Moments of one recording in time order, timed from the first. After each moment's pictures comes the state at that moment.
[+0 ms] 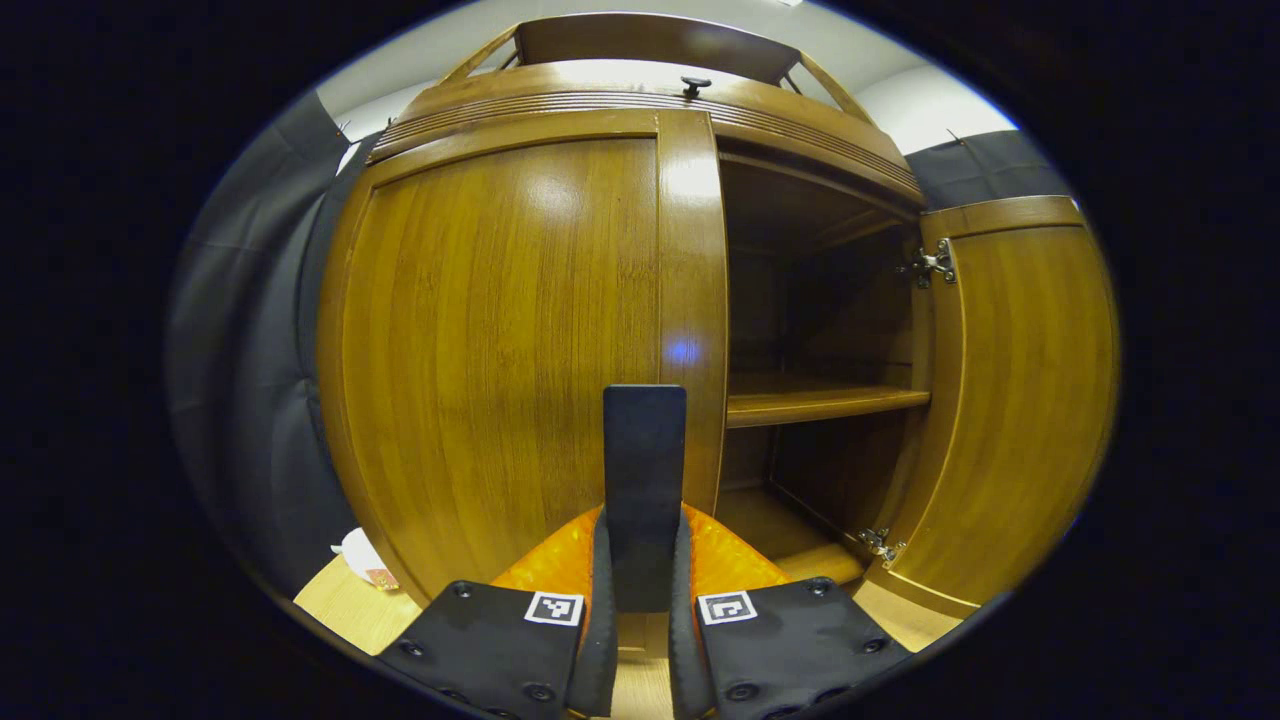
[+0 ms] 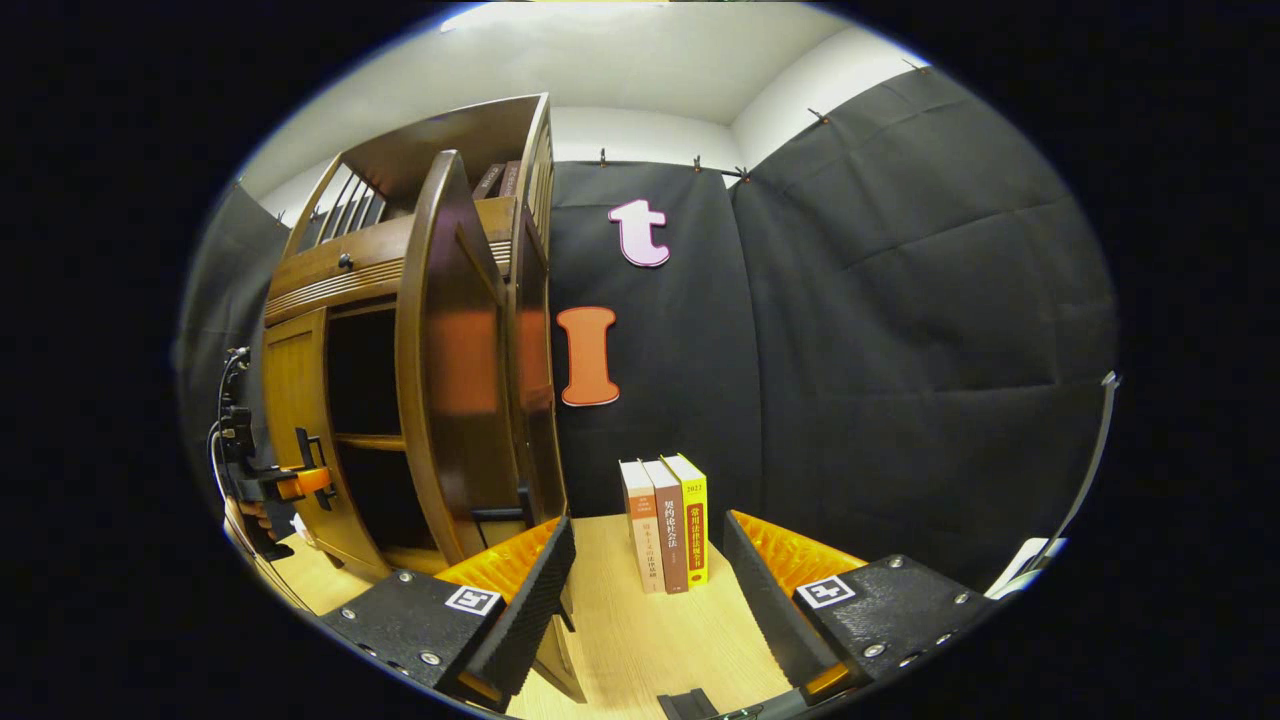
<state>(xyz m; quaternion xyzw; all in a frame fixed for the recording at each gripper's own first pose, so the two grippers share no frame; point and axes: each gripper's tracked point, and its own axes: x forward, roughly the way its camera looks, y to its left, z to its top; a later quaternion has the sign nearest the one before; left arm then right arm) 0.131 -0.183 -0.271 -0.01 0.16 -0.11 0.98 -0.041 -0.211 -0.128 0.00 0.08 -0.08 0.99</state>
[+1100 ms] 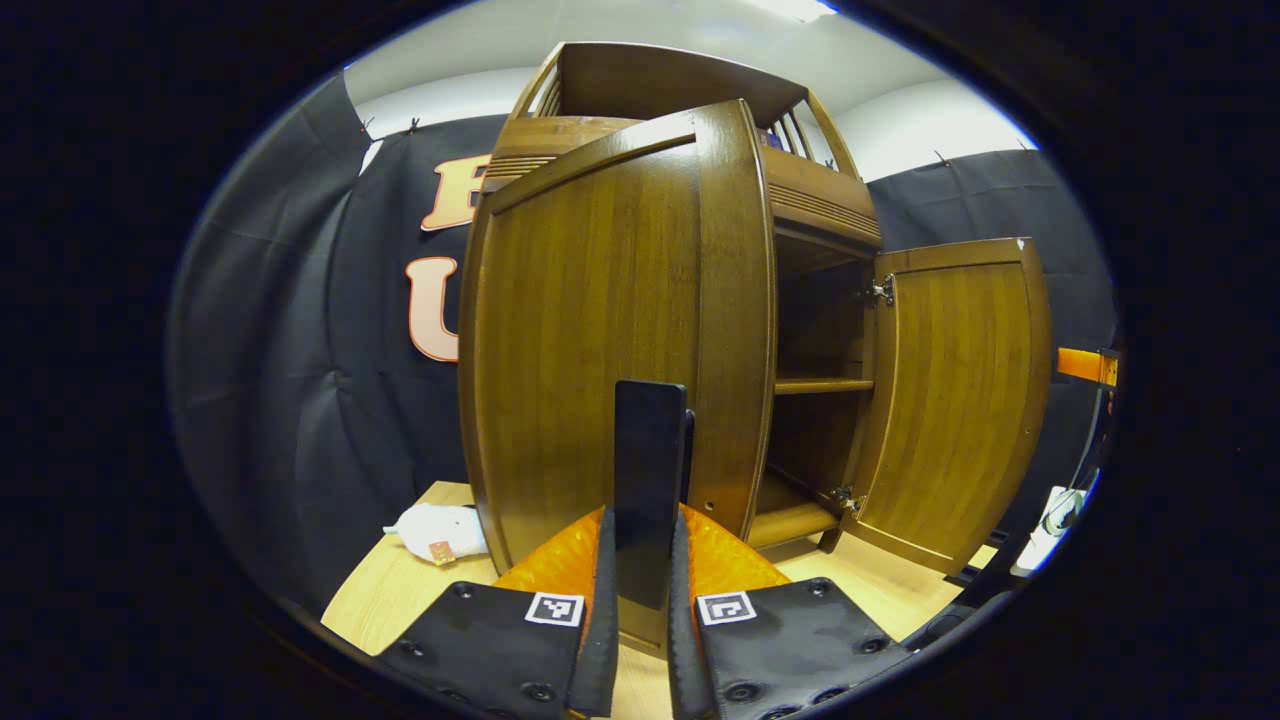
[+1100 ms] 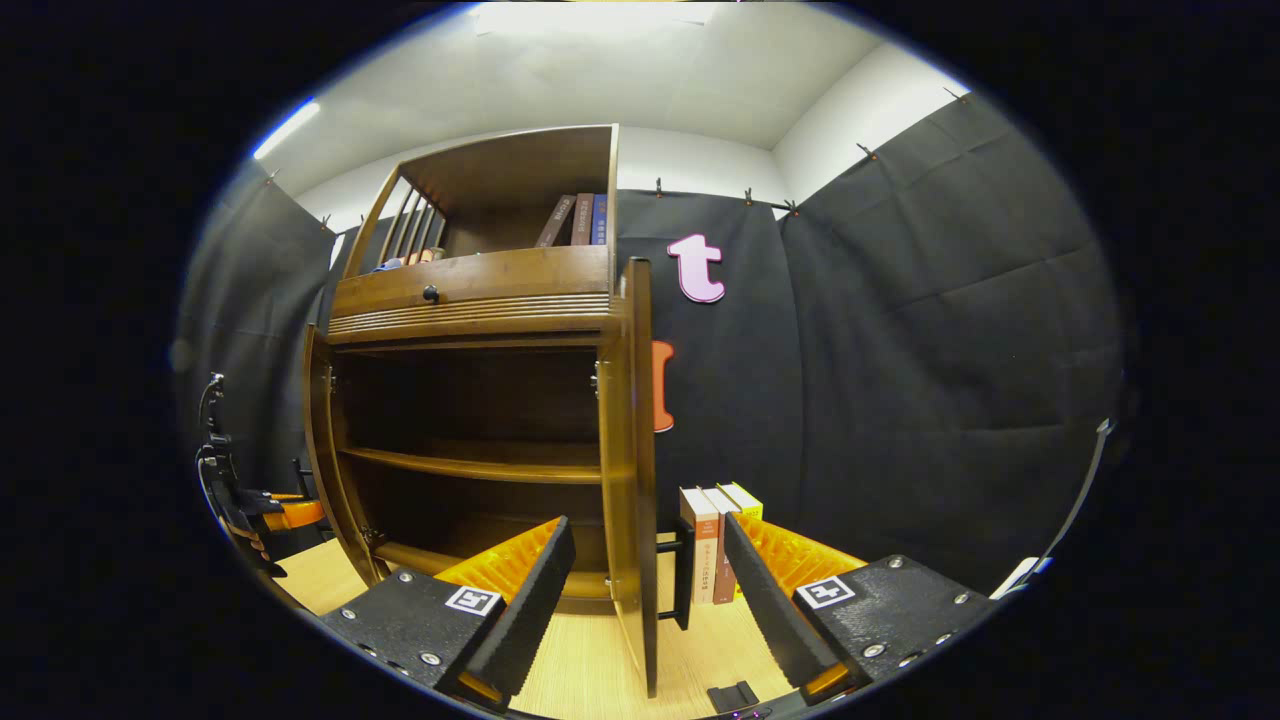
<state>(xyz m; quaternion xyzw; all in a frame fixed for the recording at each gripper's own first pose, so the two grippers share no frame) 0.012 -0.081 -0.231 -0.02 0.16 -0.13 0.98 -0.068 -0.107 -0.068 -0.02 0.05 -0.03 1.00</state>
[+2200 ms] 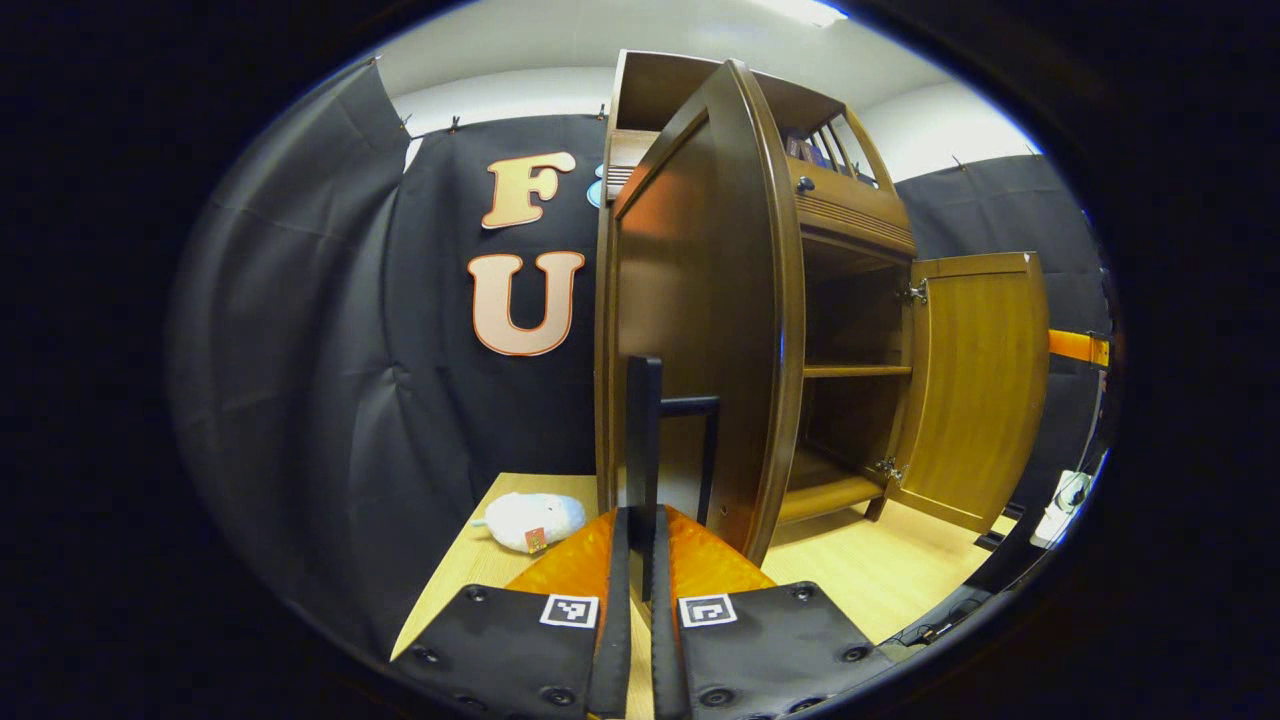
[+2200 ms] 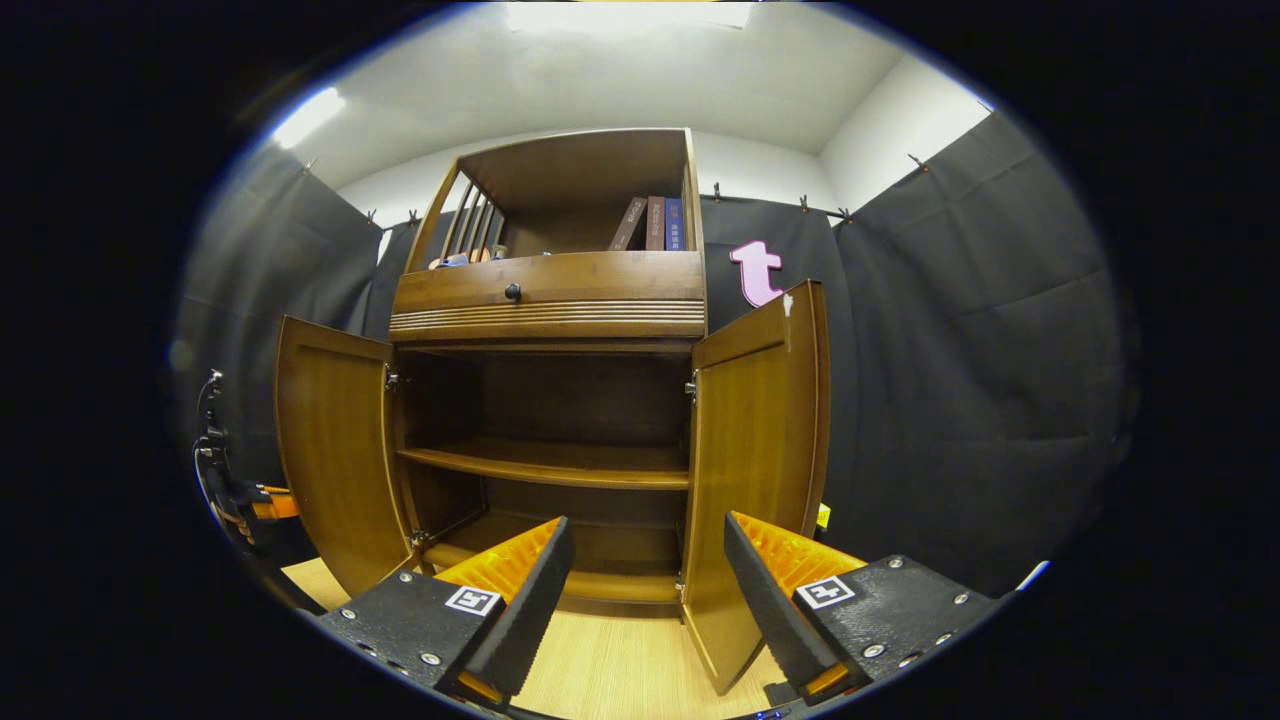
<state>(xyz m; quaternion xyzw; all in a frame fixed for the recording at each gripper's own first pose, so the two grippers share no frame) -0.016 0.051 -0.229 -0.02 0.17 -0.11 0.98 -0.064 -0.010 -0.069 -0.03 0.05 0.03 1.00</state>
